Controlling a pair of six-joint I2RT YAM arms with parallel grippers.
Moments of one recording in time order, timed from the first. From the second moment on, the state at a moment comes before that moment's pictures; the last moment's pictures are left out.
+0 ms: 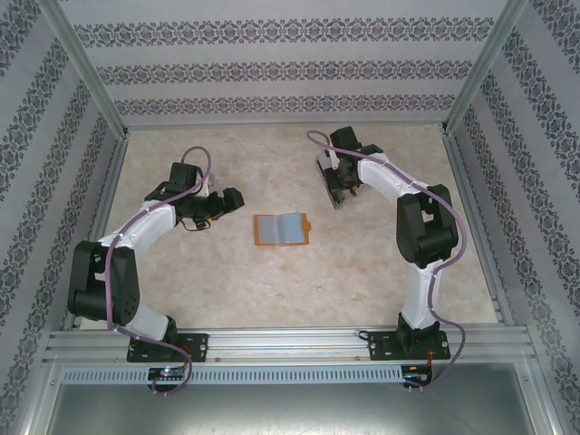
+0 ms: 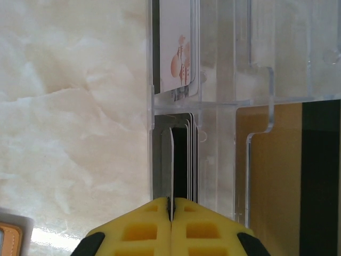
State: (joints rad) left arm -0.12 1.51 0.97 -0.44 0.47 -0.54; right arm 0.32 2.01 1.57 -0.70 0.03 0.06
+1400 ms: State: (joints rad) left arm -0.21 1.61 1.03 -0.47 0.51 -0.58; right arm 0.53 1.71 1.19 -0.47 -0.22 0.42
